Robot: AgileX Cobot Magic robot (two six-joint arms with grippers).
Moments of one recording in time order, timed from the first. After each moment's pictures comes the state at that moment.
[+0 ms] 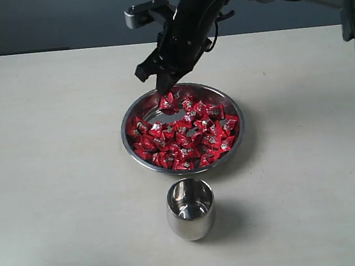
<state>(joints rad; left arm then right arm) -0.03 0.00 0.00 0.22 0.32 -0.06 0.49 2.24 -1.94 0.39 1.09 -0.42</state>
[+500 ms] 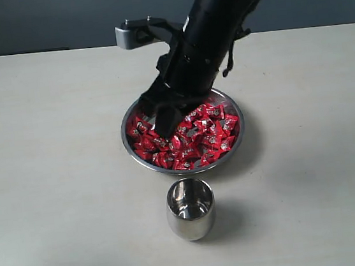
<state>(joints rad) -0.03 0.00 0.00 0.22 0.32 -0.06 0.58 1.89 -1.50 0.54 1.16 -0.52</state>
